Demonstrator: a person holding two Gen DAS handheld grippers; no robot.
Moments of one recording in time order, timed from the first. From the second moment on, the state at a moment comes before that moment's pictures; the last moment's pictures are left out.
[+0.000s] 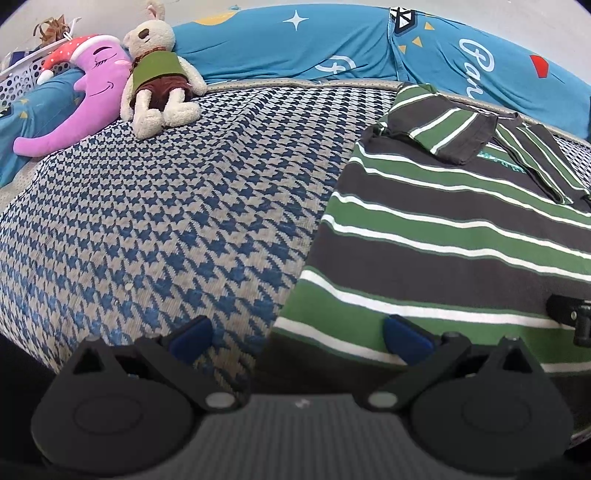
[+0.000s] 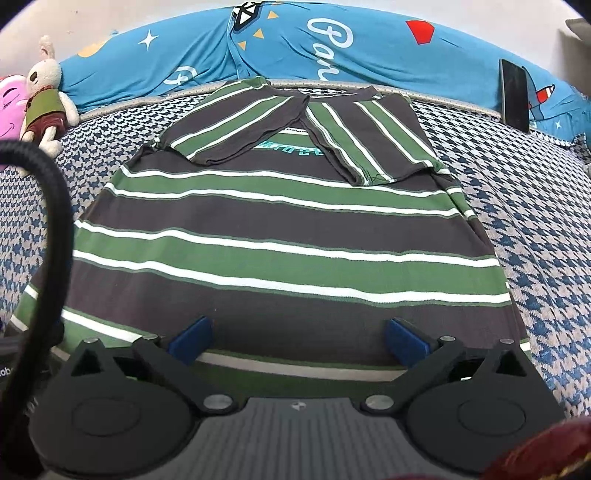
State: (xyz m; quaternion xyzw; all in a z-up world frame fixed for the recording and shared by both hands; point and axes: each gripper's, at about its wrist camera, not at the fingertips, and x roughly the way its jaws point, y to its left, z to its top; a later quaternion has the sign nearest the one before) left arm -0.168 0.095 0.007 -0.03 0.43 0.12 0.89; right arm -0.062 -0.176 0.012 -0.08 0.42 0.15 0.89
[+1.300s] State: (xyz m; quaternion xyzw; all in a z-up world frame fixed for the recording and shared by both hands) left arm -0.178 0.042 0.045 -0.03 0.43 0.10 0.90; right arm -0.087 -0.205 0.027 -0.05 0.40 0.15 0.90
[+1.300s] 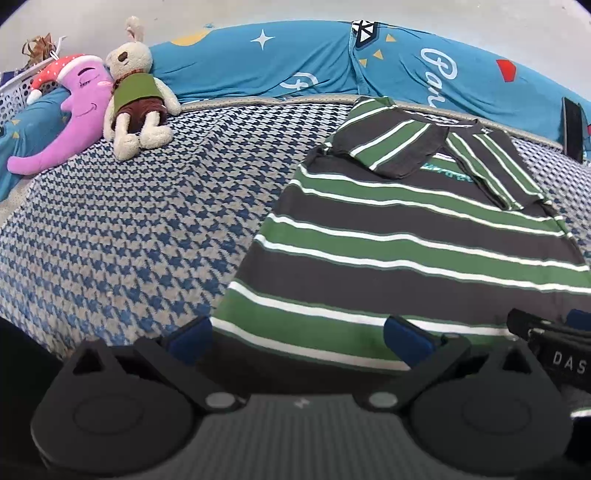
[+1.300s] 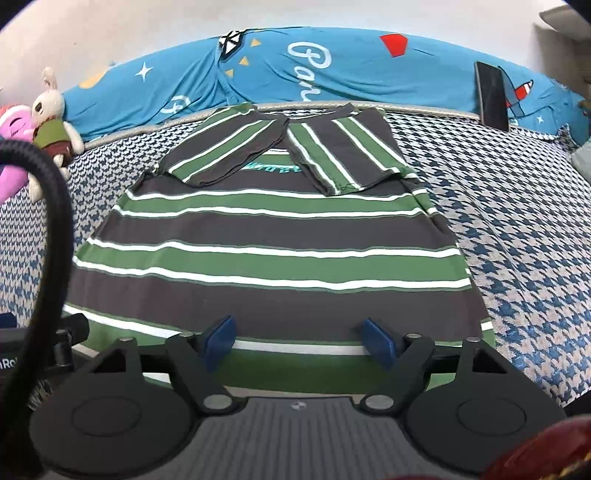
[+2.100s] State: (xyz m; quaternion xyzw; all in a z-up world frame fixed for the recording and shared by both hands) left arm -0.163 0.032 0.026 -0.03 0.45 0.08 0.89; right arm -0.085 -0.223 0.022 -0.05 0.40 0.13 0.90
